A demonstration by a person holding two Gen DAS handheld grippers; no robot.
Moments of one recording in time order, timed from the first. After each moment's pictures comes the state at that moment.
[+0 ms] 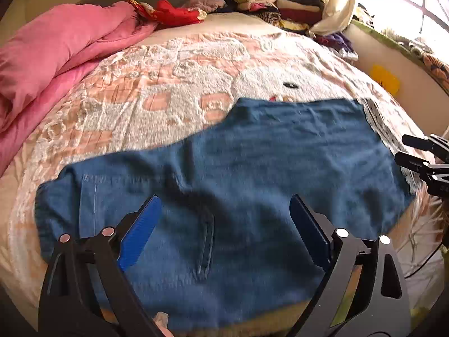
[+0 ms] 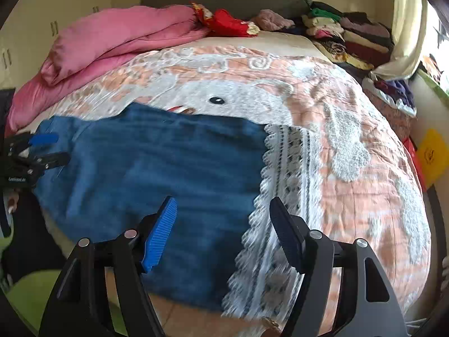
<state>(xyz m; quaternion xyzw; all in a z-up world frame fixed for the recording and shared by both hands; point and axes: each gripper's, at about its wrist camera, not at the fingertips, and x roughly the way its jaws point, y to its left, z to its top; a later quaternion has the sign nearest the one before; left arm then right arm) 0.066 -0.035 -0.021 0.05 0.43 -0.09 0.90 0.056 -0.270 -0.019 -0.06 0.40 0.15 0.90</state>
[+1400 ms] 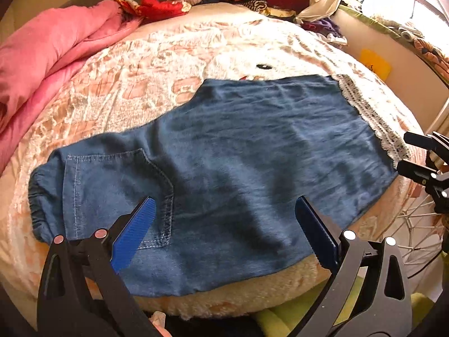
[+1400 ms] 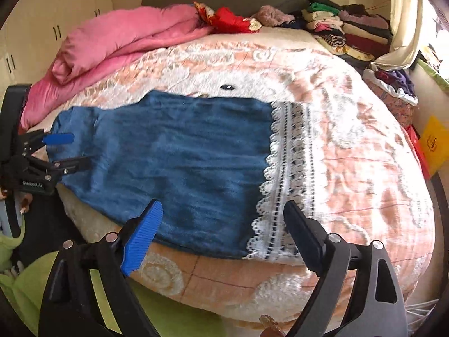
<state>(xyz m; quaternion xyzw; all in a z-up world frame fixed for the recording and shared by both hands) 0.043 -0.063 -0.022 0.06 0.44 -0.11 0.89 0.012 -0.279 -0.012 -0.03 0.41 0.15 0.90</state>
